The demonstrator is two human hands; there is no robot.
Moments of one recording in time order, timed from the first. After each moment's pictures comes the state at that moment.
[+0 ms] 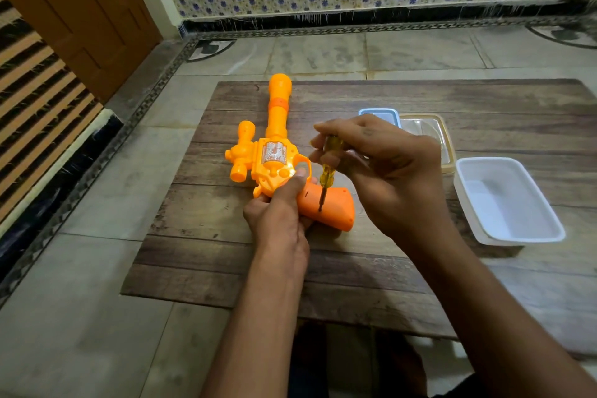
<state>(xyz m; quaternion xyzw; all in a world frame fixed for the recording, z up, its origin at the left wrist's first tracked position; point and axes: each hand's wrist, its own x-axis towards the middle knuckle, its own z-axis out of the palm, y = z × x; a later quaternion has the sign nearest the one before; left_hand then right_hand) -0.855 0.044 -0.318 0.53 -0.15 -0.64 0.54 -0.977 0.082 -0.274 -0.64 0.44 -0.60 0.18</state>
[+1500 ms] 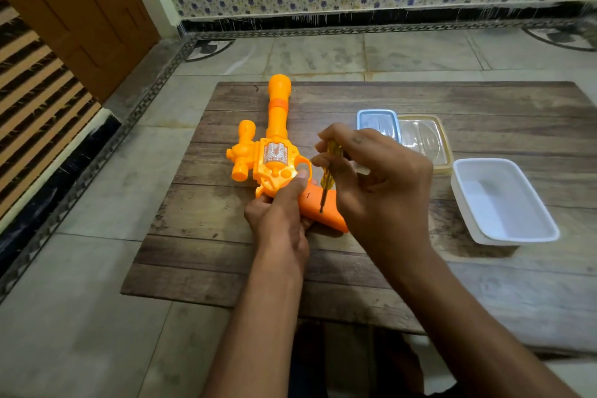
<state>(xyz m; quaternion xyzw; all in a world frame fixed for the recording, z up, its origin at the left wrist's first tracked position) -0.856 0.043 -0.323 0.54 -0.16 -0.63 0.53 -0.954 0.092 -0.276 -0.60 0.54 -0.59 0.02</state>
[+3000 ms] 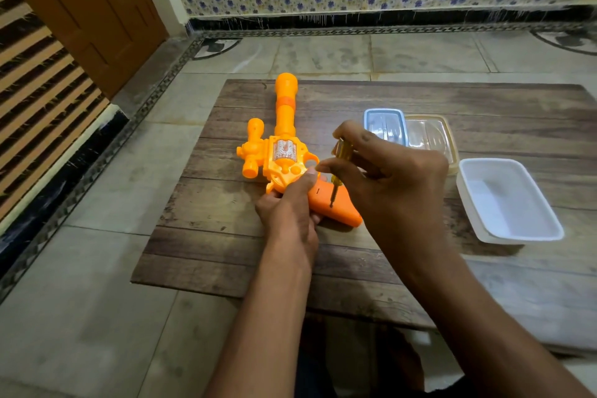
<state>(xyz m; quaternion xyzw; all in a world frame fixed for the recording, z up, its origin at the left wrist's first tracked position) -0.859 0.045 -0.316 0.56 -0.15 -0.63 0.52 -0.958 0.099 -0.272 -0.62 0.56 -0.55 -0.03</state>
